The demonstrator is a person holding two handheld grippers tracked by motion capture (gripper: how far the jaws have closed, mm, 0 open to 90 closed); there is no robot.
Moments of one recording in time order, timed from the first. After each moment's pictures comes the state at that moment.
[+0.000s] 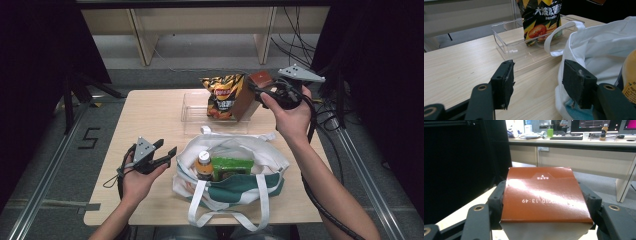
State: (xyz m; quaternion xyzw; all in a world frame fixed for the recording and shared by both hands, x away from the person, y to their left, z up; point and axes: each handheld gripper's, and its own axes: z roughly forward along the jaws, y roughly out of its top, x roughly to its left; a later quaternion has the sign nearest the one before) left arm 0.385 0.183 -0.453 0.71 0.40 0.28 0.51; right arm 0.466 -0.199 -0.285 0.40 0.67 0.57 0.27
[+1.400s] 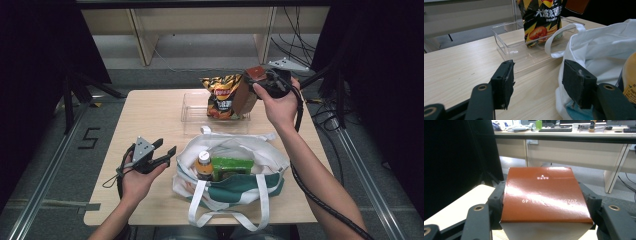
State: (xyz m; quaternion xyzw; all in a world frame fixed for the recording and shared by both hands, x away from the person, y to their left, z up) left arm 0.385 0.184 -0.452 0.70 0.40 0.29 0.51; right arm 0.516 -0.188 -0.300 0.44 0.67 0.53 0.29
